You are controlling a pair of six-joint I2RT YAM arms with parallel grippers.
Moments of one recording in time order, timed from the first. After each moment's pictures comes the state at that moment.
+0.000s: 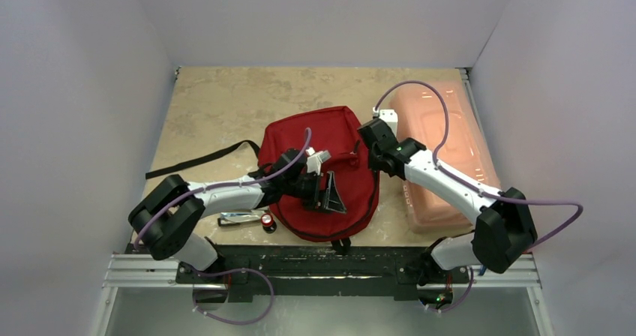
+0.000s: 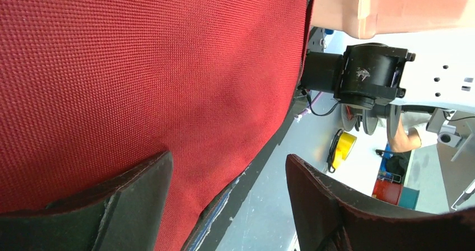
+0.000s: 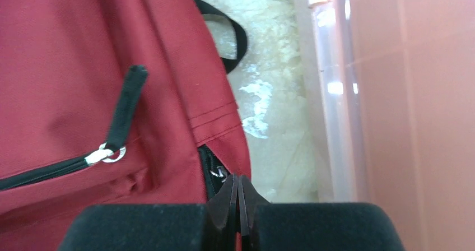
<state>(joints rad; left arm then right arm) -0.81 1.51 0.70 0.15 0.60 -0.85 0.63 1.39 1.02 -0.63 0.51 0.54</state>
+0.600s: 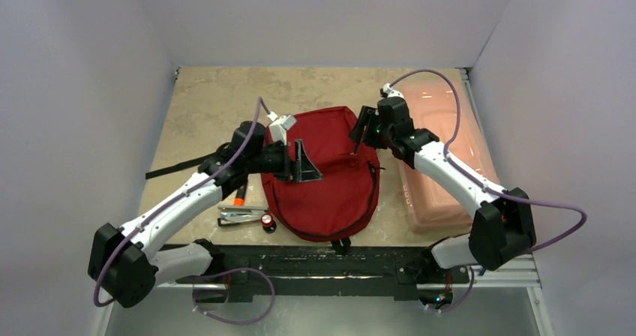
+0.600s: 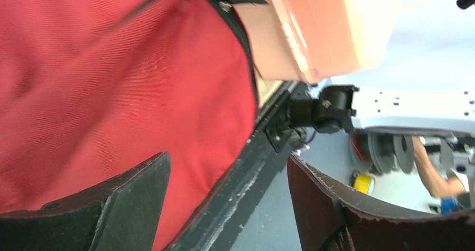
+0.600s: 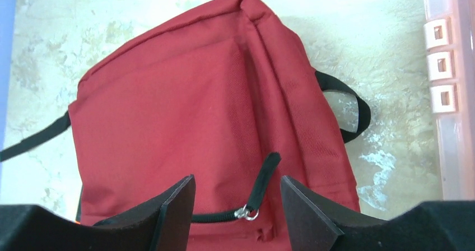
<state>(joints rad) -0.64 1.17 0.85 -0.20 0.56 -0.67 0.49 1.38 1.06 -0.33 0.08 0.59</state>
